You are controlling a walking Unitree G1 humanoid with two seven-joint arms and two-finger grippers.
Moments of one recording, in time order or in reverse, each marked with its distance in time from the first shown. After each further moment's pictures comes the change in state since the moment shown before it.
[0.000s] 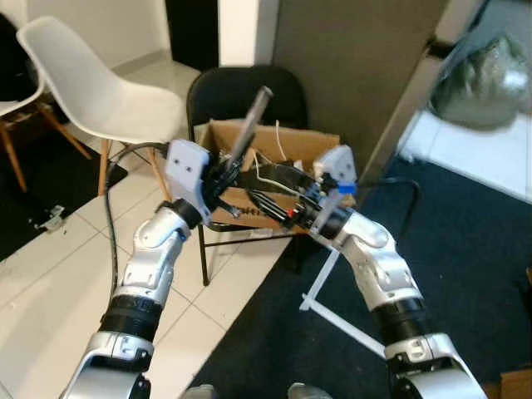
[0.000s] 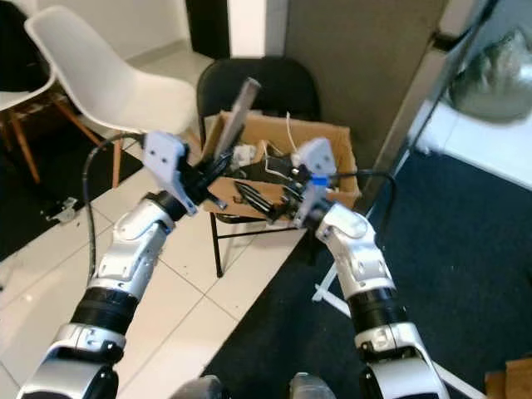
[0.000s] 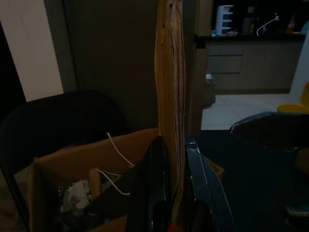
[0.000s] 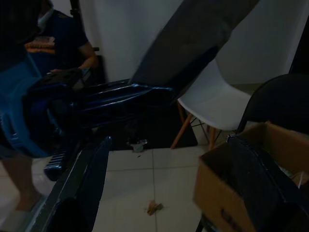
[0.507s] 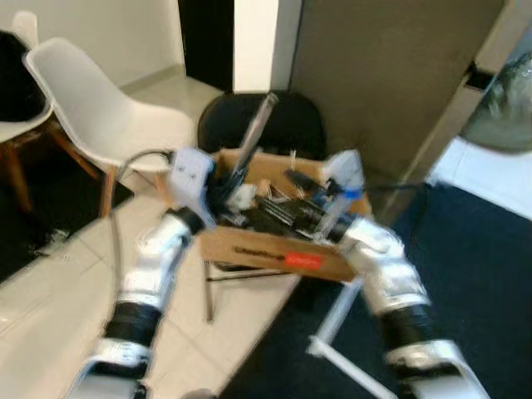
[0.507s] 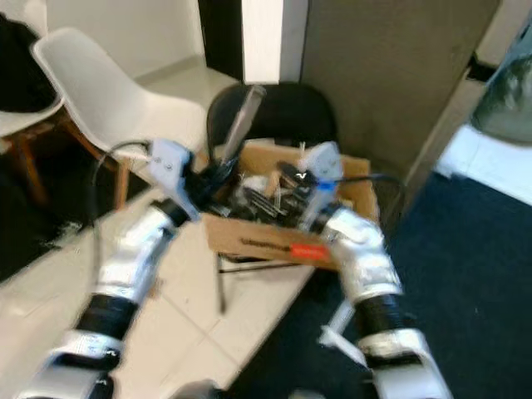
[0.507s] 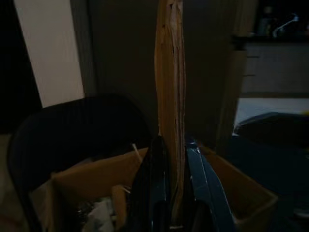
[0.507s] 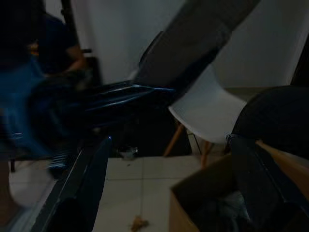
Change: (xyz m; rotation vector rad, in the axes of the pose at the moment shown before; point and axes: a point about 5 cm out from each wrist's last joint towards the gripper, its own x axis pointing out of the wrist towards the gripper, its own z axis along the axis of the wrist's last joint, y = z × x) left arm -0.002 0.002 -0.002 -0.022 -0.001 0.012; right arm 0.002 0.002 -0.001 0.001 0.002 0.010
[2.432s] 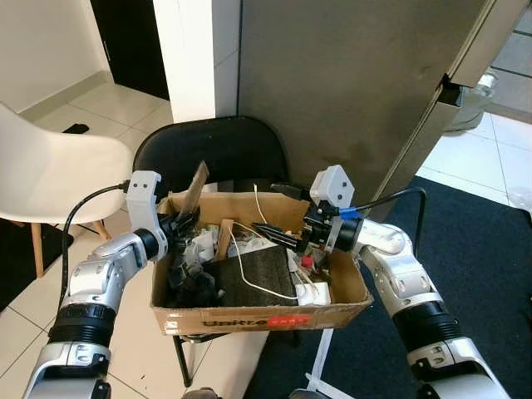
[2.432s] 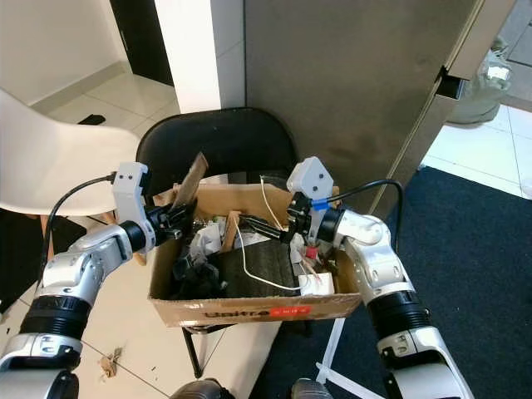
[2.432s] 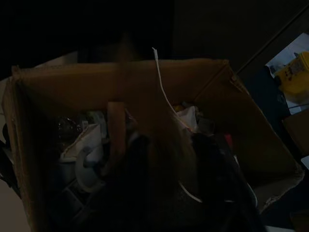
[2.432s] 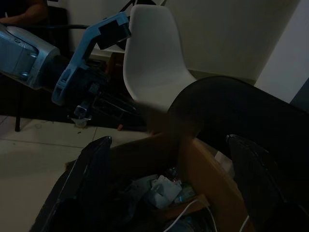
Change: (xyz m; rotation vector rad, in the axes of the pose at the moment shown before) left arm -0.061 0.041 -0.049 -0.416 0.537 0.194; right arm -0.023 -0.003 -0.002 -0.199 0.131 0.203
